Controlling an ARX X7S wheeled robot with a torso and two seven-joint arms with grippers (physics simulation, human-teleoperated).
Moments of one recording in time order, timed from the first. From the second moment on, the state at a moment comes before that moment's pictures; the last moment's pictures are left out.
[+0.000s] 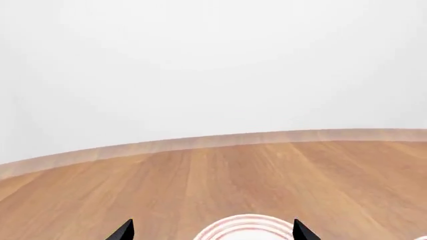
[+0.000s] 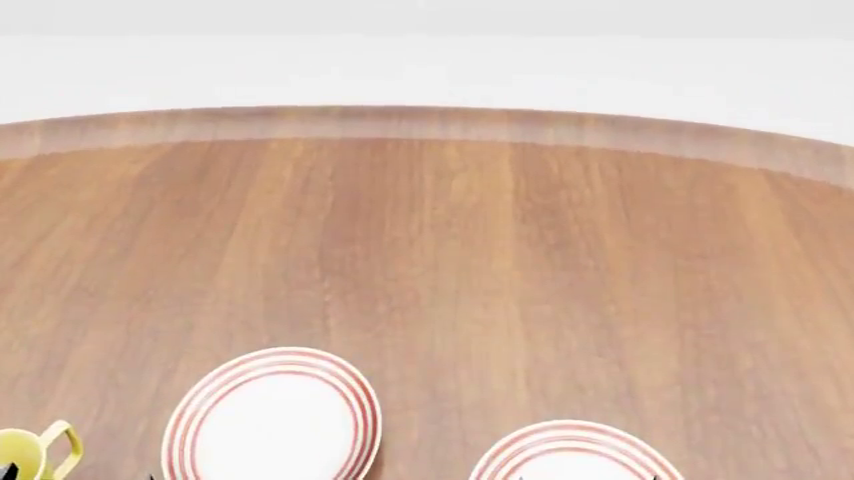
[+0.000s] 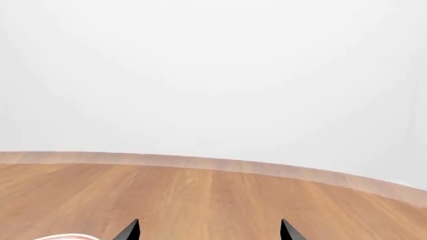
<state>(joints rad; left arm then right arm) 0.21 -0.20 0.07 0.32 -0.11 0.03 -0.09 -0.22 0.18 -0.11 -0.30 0.07 -0.14 0.14</state>
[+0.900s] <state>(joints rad) 0.76 -0.33 -0.15 0.38 -0.23 0.56 0.38 -0.22 0.20 -0.13 -0.28 0.09 -0.18 0.16</state>
